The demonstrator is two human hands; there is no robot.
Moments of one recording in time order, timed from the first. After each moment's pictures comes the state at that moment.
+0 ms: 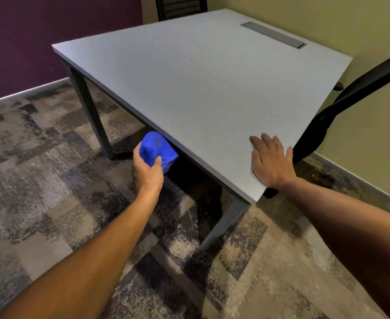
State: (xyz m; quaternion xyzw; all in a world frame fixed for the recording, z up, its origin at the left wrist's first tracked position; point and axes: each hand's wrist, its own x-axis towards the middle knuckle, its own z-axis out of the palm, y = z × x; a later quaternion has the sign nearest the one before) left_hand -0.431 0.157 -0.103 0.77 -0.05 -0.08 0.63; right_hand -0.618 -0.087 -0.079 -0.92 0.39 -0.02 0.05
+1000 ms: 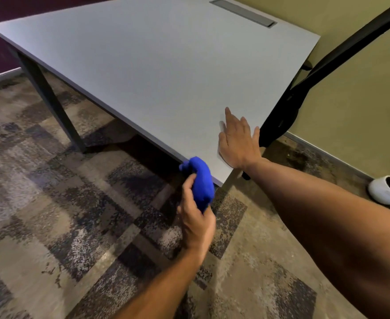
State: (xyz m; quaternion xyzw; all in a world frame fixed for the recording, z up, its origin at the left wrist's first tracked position) left_hand -0.637 0.127 -0.122 0.72 -0.20 -0.11 0.66; right_hand -0.618 -0.078 -0.075 -0.91 0.41 -0.04 0.08
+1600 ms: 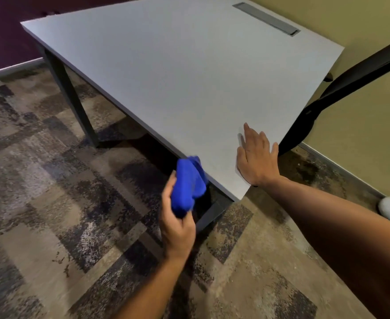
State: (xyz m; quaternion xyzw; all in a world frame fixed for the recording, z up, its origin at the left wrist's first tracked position) left_hand -0.581 0.163 -0.121 0.67 -0.18 -0.07 0.72; right_hand -0.619 -0.079 -0.075 -0.92 0.40 -0.03 0.06
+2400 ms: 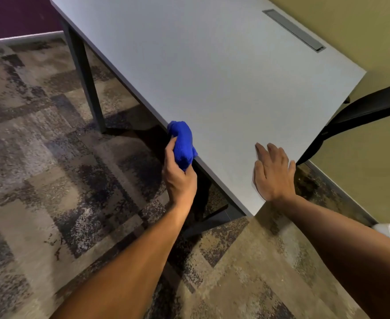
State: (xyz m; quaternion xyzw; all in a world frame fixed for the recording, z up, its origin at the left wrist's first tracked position) left_hand -0.485 0.104 -0.106 0.69 -0.06 -0.05 0.72; right_hand -0.621 -0.078 -0.066 -0.92 0.39 -0.02 0.03
